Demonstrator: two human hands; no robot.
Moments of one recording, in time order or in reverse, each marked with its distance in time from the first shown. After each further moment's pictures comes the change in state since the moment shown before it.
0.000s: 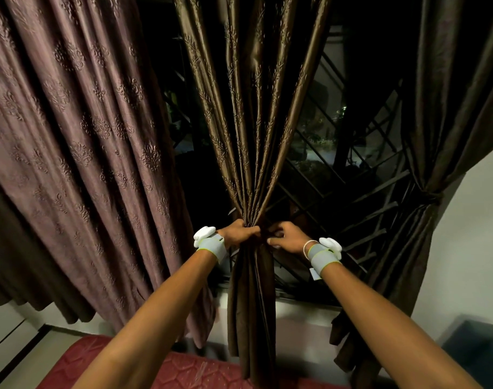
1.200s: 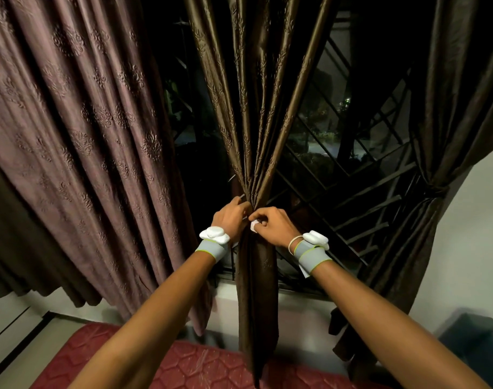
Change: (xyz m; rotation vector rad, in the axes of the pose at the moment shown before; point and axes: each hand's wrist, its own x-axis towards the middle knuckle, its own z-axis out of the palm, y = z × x) left_hand -0.005 -0.020 -0.022 0.781 0.364 0.439; right_hand -0.024 -0.059 0.019 -0.137 0.172 -0.301
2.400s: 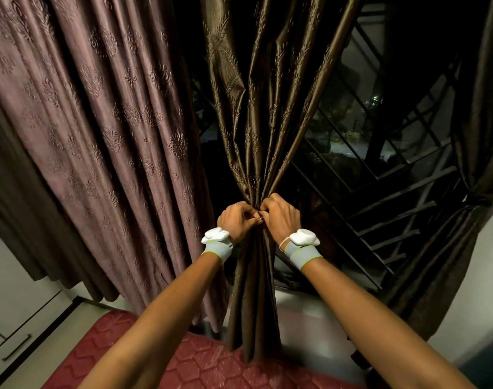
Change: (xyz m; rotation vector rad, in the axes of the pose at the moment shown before) left_hand -0.017 -0.033 -0.006 -0.288 0.113 -0.225; right_hand 0.026 -0.030 0.033 -0.407 0.229 -0.049
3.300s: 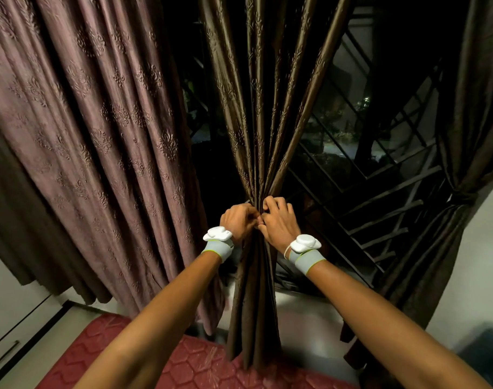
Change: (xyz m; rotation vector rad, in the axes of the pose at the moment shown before) left_hand 0.006 0.020 0.014 0.127 -0.073 0.160; right_hand -0.015 0.033 0.006 -0.325 0.112 -0.245
